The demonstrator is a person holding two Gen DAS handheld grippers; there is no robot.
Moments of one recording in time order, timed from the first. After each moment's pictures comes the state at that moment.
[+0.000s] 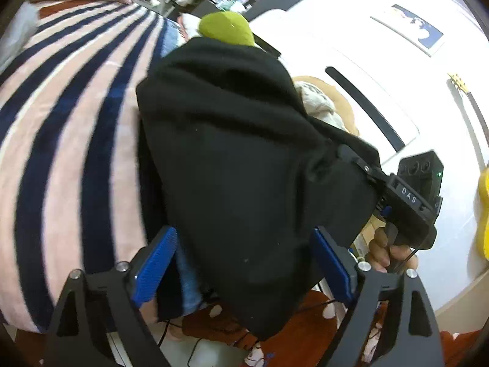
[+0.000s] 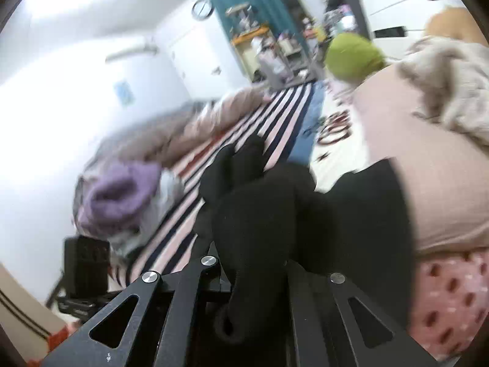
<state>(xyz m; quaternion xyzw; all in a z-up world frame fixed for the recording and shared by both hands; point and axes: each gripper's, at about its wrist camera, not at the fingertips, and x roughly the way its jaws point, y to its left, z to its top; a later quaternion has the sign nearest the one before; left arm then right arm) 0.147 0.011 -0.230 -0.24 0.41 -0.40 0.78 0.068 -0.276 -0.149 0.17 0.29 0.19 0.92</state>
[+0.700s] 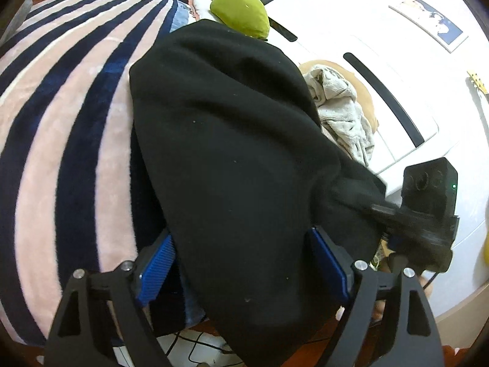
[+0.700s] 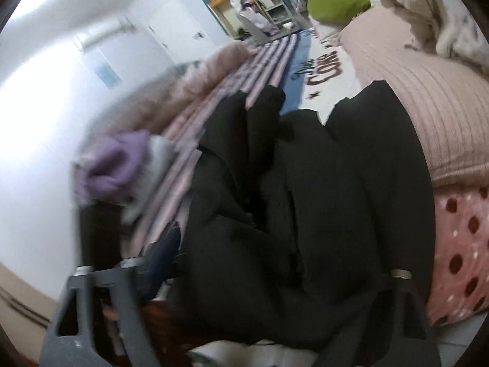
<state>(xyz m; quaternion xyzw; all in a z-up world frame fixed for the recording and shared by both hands) 0.173 -0.013 -0.251 -0.23 0.45 -0.37 0.78 0.077 -0.245 -0.192 0.18 0.40 0.18 0.88</state>
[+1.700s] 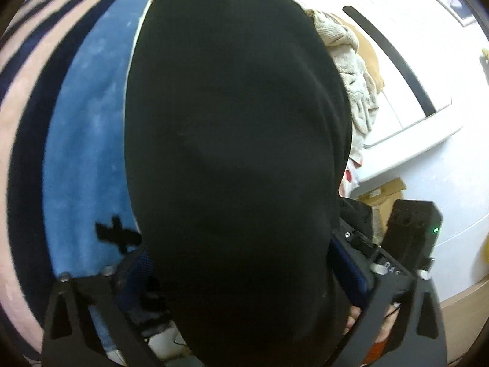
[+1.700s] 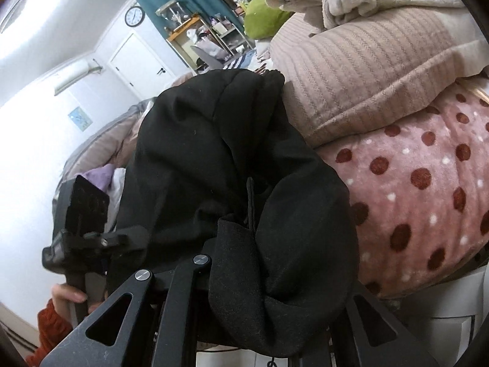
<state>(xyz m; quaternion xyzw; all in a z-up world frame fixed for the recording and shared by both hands) 0.175 -0.114 -0.250 -0.18 0.52 -0.39 0.74 0.029 -0.356 -0.242 0.27 0.36 0.10 0.89</state>
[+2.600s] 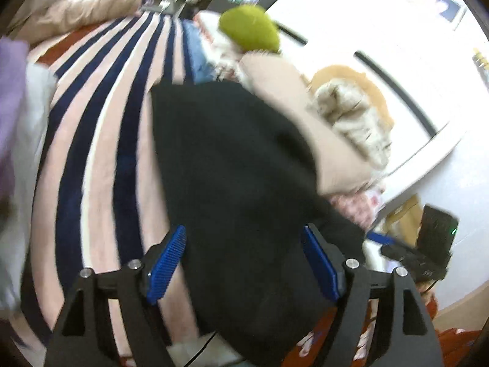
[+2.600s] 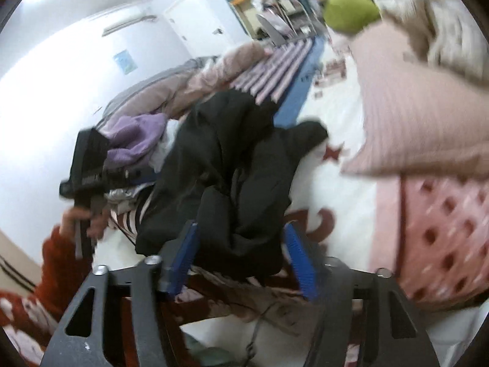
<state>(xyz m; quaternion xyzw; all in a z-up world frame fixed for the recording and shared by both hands) 0.194 0.072 -0.157 -0.15 0.44 -0.35 0.82 0.024 -0.277 -0.172 0.15 0.38 0.23 0.88</state>
